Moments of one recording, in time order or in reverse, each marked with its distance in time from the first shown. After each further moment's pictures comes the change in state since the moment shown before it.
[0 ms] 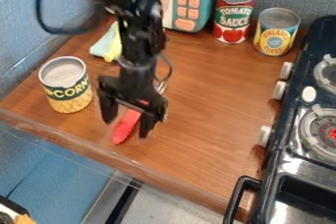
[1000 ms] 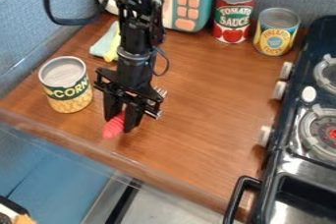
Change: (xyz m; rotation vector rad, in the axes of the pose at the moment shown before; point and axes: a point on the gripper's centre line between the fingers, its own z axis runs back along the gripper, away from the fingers) arm 0.000 0.006 -0.013 -0.001 0.177 -0.083
